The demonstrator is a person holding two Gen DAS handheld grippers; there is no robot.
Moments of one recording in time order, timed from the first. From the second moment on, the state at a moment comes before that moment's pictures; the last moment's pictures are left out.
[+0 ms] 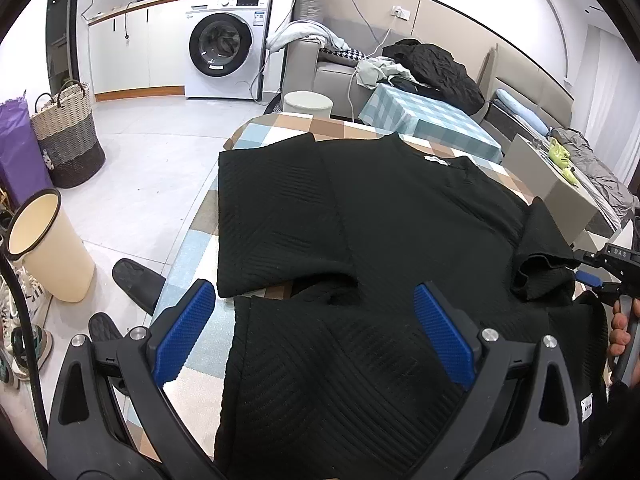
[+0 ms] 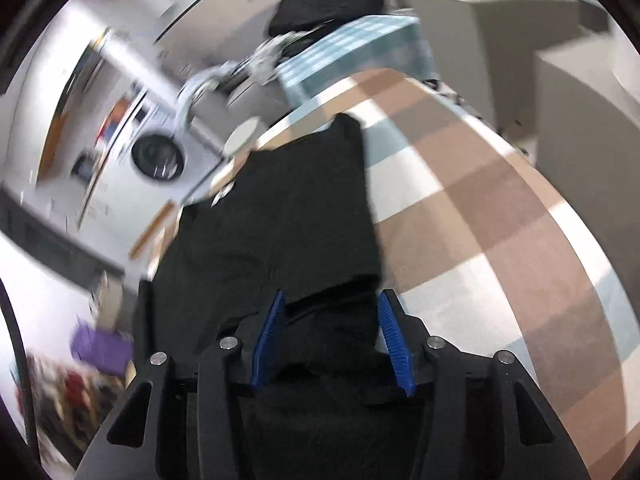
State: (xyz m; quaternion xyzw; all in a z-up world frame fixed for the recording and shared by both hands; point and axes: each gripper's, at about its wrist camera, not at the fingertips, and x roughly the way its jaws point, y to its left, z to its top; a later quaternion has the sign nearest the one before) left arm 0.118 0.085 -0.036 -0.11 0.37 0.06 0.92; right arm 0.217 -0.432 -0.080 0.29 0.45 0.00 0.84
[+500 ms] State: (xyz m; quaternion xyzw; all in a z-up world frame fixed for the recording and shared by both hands) left arm 0.128 0.102 -0.039 -0.13 0.37 0.06 0.92; right arm 0.292 -0.366 -0.026 0.32 0.36 0.15 0.87
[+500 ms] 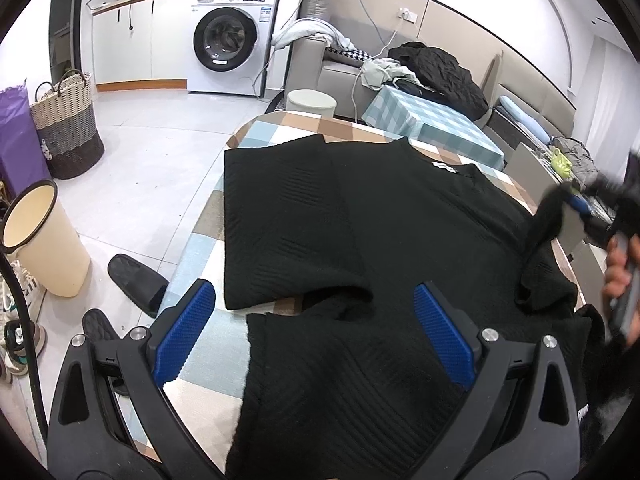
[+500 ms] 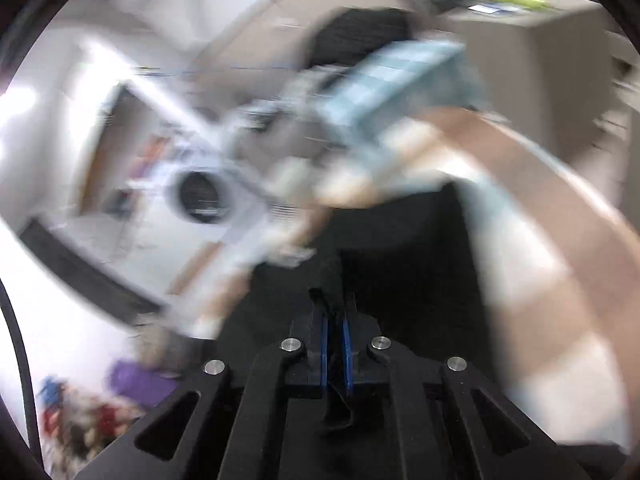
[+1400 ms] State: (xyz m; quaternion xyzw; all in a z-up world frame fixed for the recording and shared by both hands) left arm 0.171 0.172 -0.110 -0.36 0.44 0.00 0.82; right arm 0.182 -0.389 -0.075 0.21 0.46 0.09 0.86
